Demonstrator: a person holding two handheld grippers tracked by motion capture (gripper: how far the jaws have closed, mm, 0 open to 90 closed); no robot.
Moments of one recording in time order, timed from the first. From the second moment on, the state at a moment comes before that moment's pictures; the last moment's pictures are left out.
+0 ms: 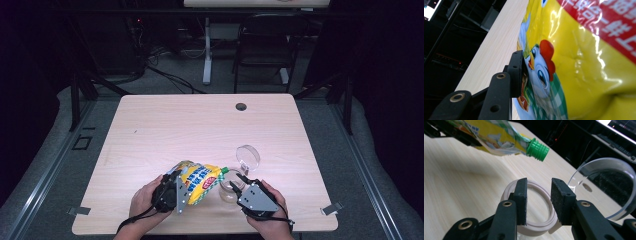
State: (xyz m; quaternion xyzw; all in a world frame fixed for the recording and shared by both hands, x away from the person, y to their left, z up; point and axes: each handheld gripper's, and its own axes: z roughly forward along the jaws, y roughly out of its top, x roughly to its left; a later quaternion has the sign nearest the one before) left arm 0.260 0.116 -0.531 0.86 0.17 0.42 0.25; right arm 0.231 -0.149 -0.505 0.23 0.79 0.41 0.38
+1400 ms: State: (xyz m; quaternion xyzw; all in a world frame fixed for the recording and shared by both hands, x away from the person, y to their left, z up) left arm 0.264 0.108 -0.518 0.85 0.14 0.45 0.22; right arm 0.227 -0.130 -0.509 0.13 0.80 0.33 0.48
